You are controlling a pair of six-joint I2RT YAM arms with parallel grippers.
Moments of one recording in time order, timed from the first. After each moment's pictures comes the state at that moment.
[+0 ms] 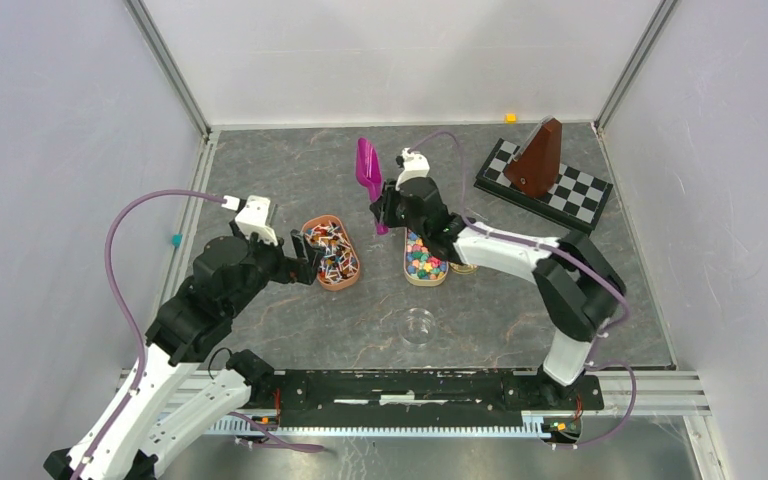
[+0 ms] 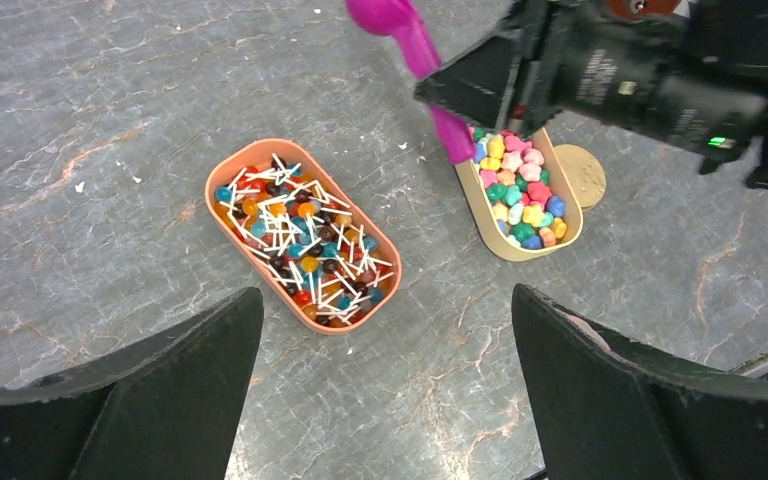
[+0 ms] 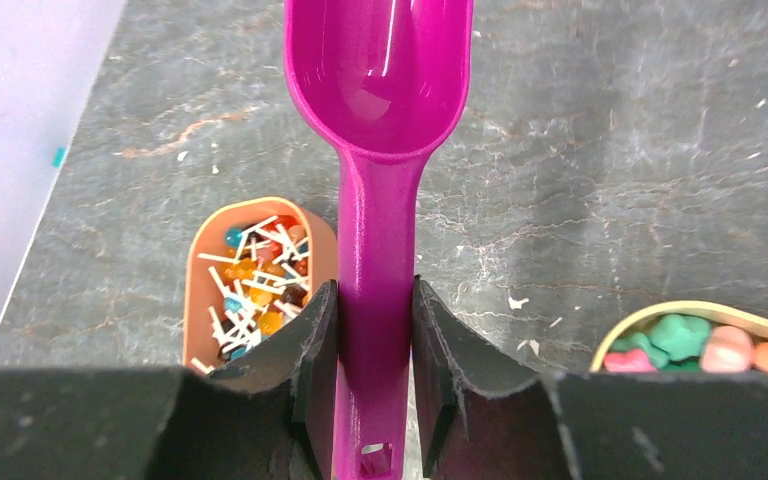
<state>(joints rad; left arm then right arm) -0.58 0.60 0.89 -0.63 -0.16 -0.27 0.77 1.82 1.16 0.28 0.19 0.53</state>
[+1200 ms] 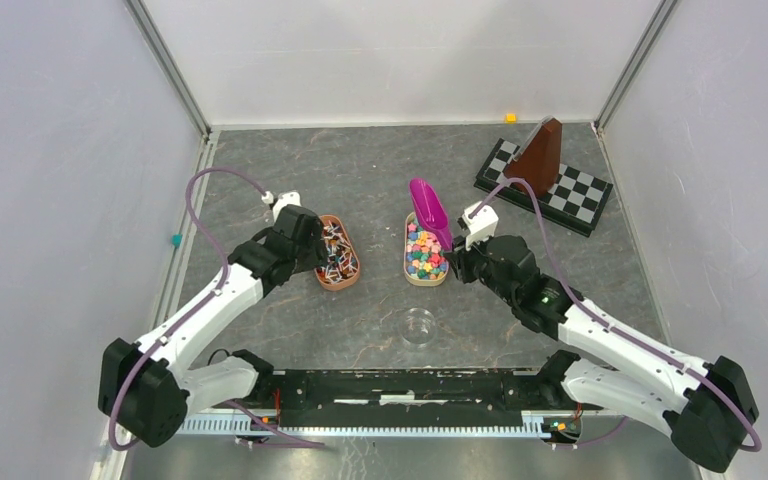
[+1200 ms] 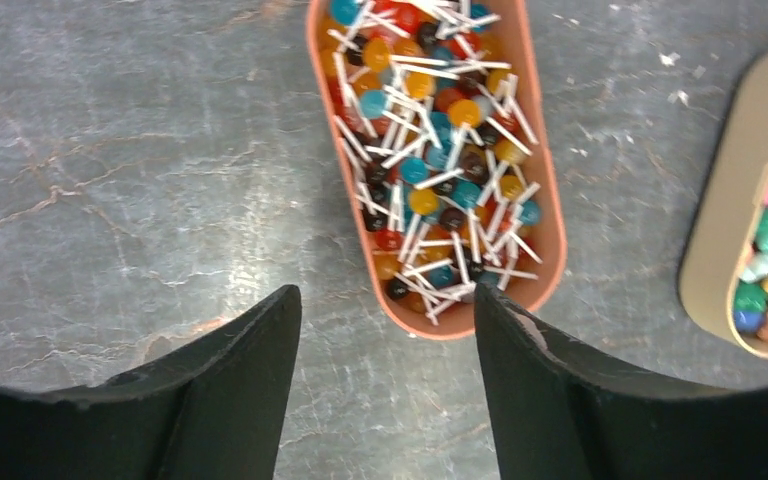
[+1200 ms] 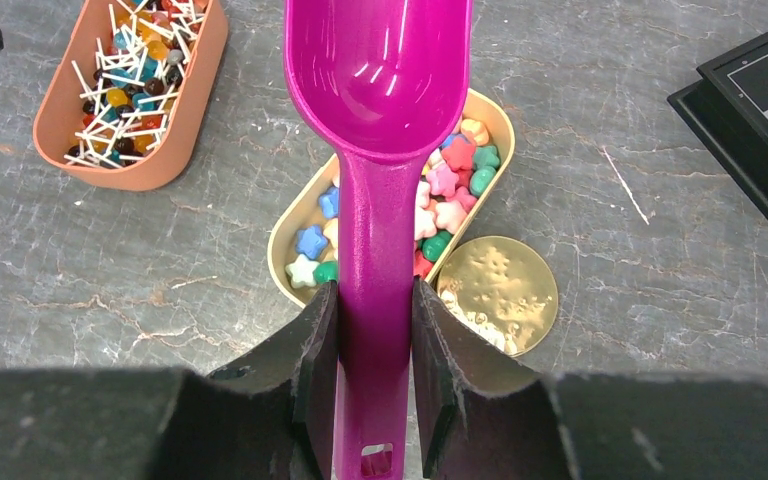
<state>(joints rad) -0.52 1.11 0.83 -0.60 -0.35 -0.60 0.77 0.93 0.58 -0.02 0.20 0.11</state>
